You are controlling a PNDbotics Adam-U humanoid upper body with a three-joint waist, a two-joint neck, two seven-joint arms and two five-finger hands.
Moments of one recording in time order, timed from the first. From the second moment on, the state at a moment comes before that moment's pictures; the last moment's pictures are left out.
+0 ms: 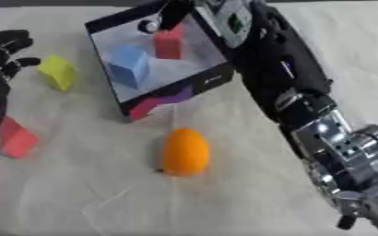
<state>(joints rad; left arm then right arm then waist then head) -0.43 0.29 -0.09 -1.67 0.17 -0.02 0.11 -1.28 -0.22 0.20 -1.00 0.65 -0.20 0.43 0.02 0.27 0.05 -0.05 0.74</state>
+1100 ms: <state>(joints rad) -0.40 0.33 -0.04 -1.68 0.16 -0.03 0.17 -0.92 -0.58 -0.04 -1.44 0.23 0.06 0.22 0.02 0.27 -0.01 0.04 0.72</state>
